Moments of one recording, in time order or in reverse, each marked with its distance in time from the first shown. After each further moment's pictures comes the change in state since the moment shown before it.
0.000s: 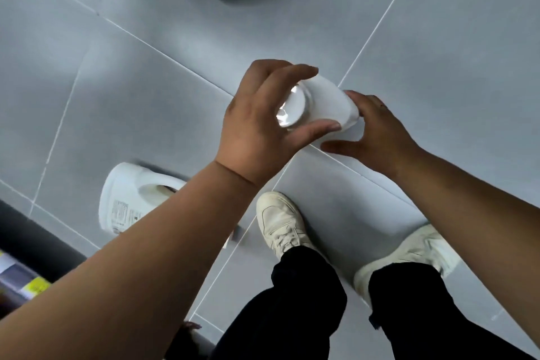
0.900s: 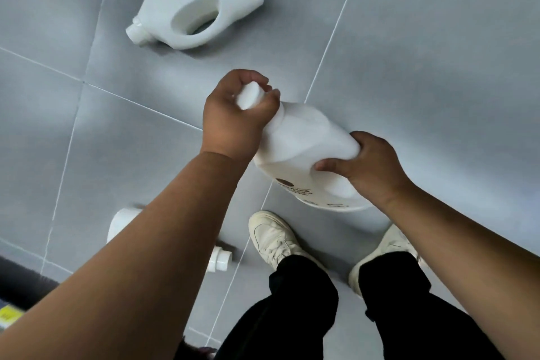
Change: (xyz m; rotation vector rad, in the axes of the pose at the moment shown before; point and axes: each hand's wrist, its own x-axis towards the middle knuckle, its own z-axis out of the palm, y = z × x) left_hand 0.070 0.041 0.004 -0.469 -0.057 -0.549; right_hand -0.052 -0.021 -0.043 0.297 0.210 0.225
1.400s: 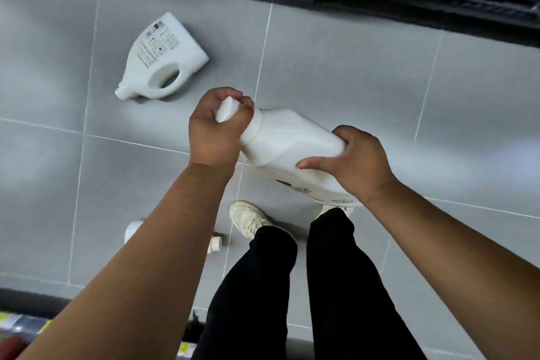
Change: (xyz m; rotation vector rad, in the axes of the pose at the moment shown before) left_hand -0.104 0.180 0.004 -0.207 -0.102 -0.055; right_hand -0.175 -0.097 -0.150 -0.082 0.233 0.027
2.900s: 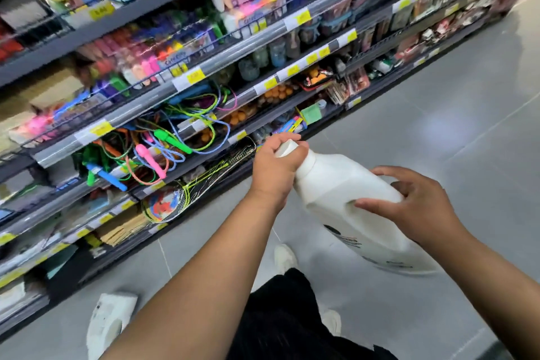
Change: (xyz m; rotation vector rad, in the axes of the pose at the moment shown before) left_hand -0.515 0.299 0.470 0.134 -0.913 0.237; right_hand -0.467 0.195 -0.539 0.584 0.800 0.173
